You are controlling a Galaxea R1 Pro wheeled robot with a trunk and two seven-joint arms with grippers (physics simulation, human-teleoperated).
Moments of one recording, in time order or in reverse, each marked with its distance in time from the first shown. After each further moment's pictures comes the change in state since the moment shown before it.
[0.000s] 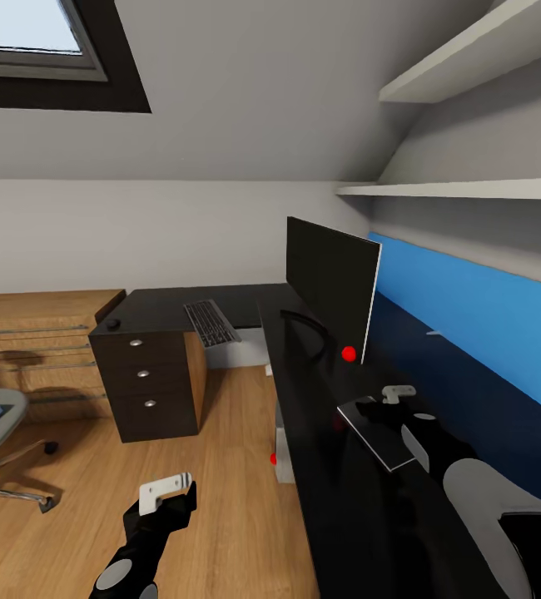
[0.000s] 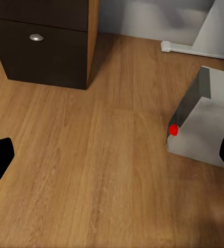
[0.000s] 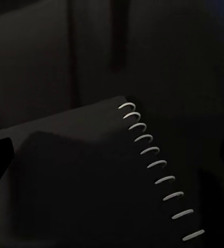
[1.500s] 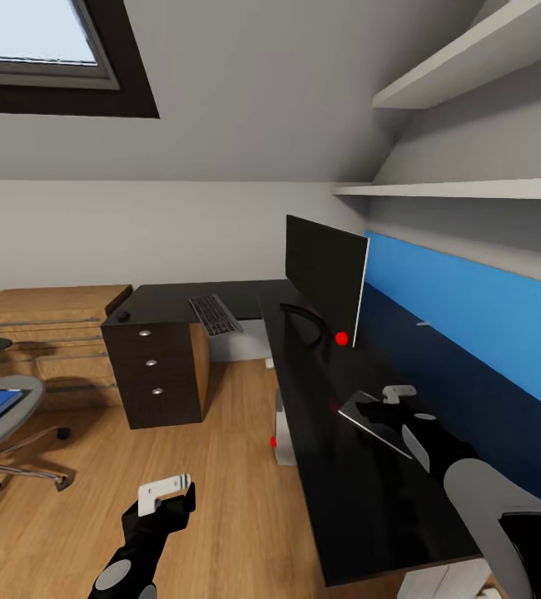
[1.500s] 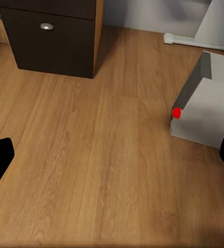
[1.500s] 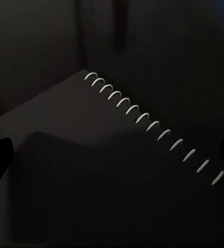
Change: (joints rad) left arm 0.000 0.005 0.002 0.005 -0.002 -0.001 0.000; right arm 0.000 -0.002 -0.001 0.000 0.001 0.000 0.000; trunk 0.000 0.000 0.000
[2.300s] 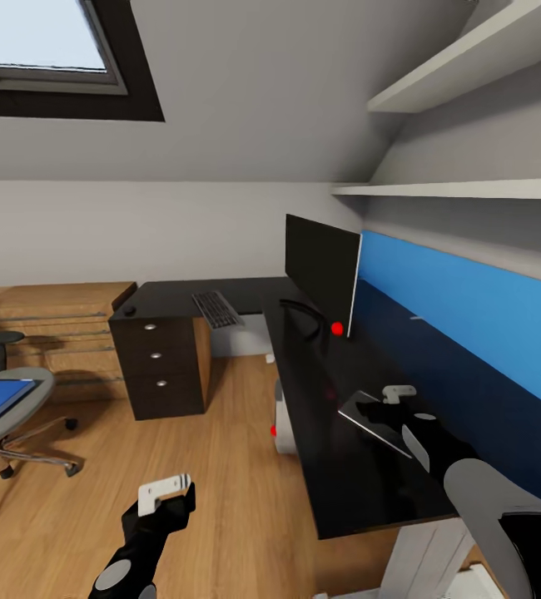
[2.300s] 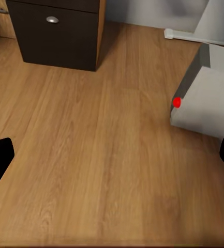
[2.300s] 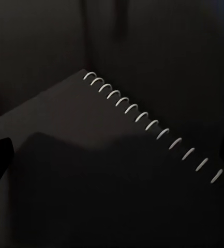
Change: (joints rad) left arm 0.000 0.000 0.000 0.000 0.000 0.000 0.000; right arm 0.000 0.000 0.002 -0.001 0.001 0.001 0.000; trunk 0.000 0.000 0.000
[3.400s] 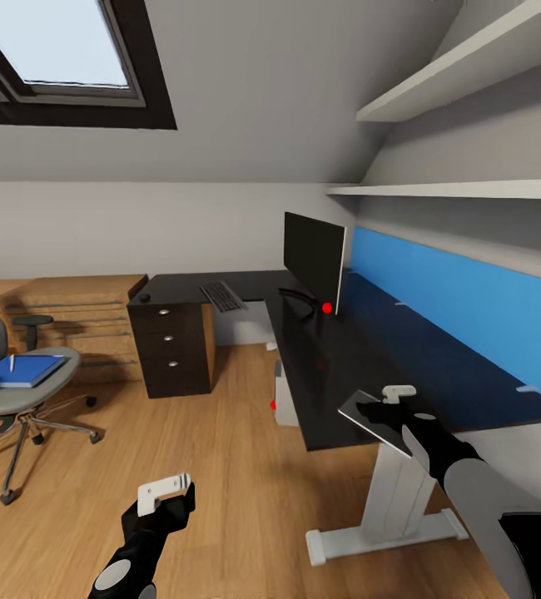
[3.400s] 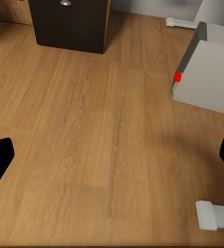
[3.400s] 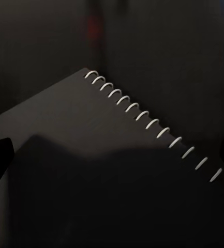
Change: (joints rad) left arm 0.000 0.000 0.002 0.000 0.000 0.000 0.000; right arm 0.000 0.000 0.001 -0.001 0.000 0.000 0.001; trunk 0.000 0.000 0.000
